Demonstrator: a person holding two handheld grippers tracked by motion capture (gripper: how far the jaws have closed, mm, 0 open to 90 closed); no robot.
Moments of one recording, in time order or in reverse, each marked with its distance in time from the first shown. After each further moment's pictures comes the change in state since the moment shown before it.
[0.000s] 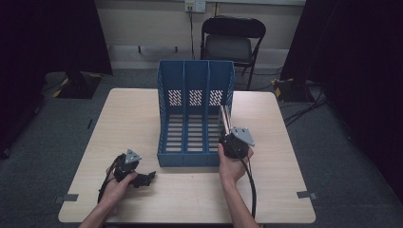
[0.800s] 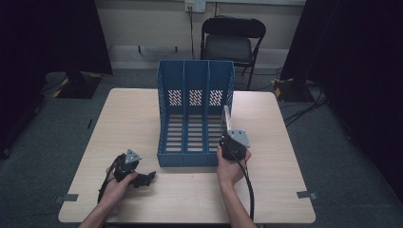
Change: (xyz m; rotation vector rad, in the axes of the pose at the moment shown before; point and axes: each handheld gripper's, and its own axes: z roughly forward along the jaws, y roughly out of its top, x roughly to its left) left arm 0.000 0.000 0.000 0.000 0.000 0.001; right arm 0.007 -0.007 0.000 0.036 -0.060 -0.031
